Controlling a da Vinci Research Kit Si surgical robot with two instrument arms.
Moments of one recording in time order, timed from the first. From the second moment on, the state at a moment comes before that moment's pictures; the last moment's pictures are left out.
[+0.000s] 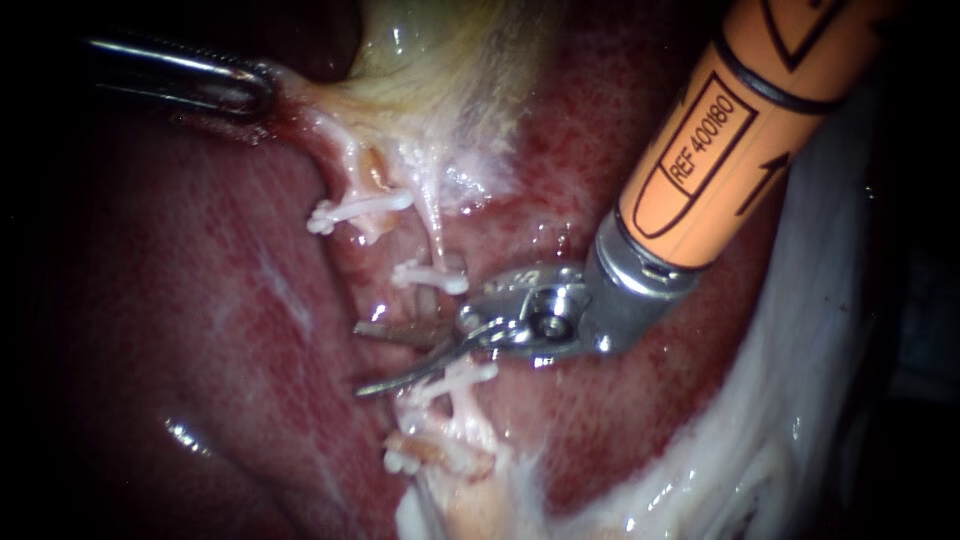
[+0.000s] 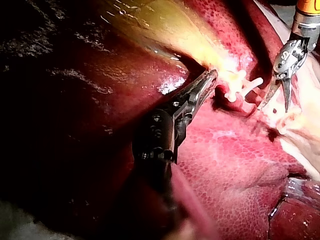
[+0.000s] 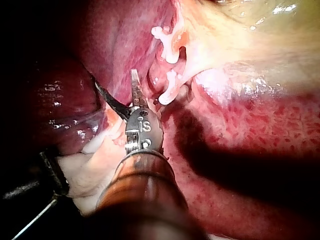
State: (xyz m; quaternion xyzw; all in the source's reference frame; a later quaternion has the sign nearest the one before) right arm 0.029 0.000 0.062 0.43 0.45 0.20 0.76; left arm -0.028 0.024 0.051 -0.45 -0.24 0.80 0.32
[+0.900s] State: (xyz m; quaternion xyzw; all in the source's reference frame) right arm 0.020 0.002 0.063 0.44 0.40 0.19 0.78; left arm -0.028 0.024 0.051 -0.45 -0.24 0.80 0.32
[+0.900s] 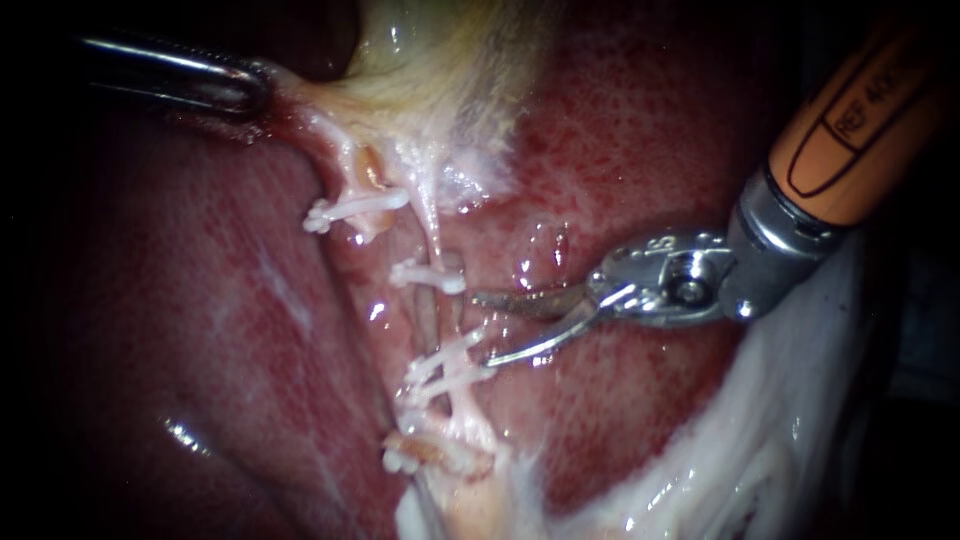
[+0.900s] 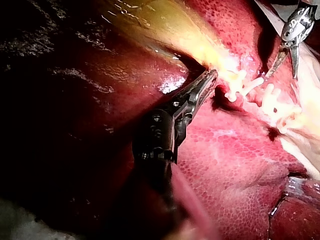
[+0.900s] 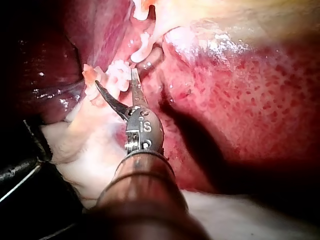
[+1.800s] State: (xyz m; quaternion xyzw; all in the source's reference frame) right arm 0.024 0.001 0.069 0.53 0.38 0.21 0.73; left arm -0.028 0.024 0.051 -0.45 -0.24 0.80 0.32
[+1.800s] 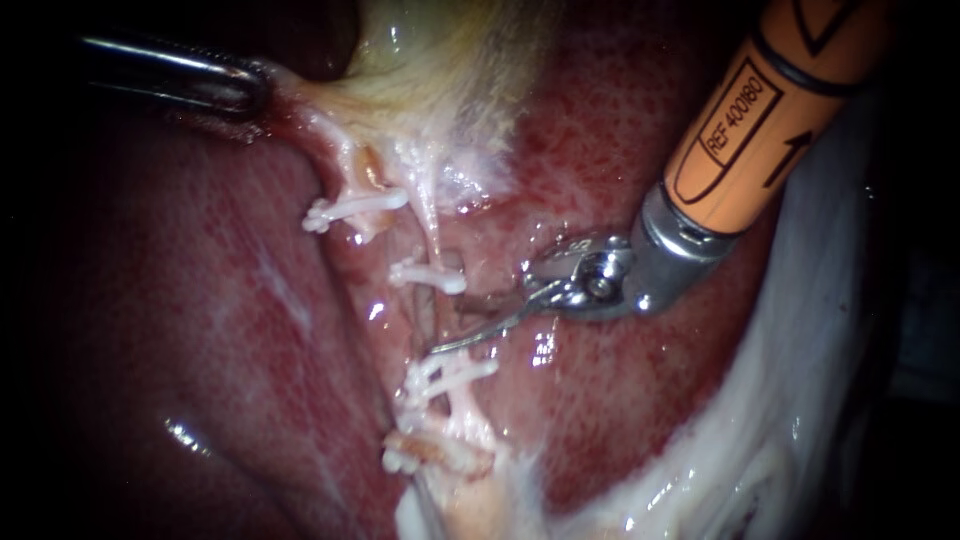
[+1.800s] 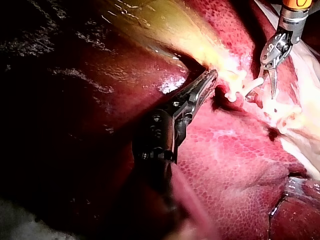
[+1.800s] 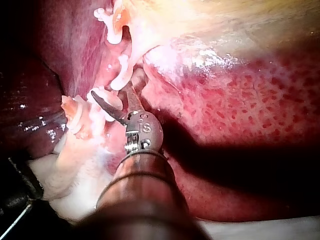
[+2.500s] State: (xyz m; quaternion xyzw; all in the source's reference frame) right arm 0.028 0.002 0.069 0.58 0.46 0.22 0.64; left arm -0.028 0.024 0.051 -0.45 -0.24 0.80 0.32
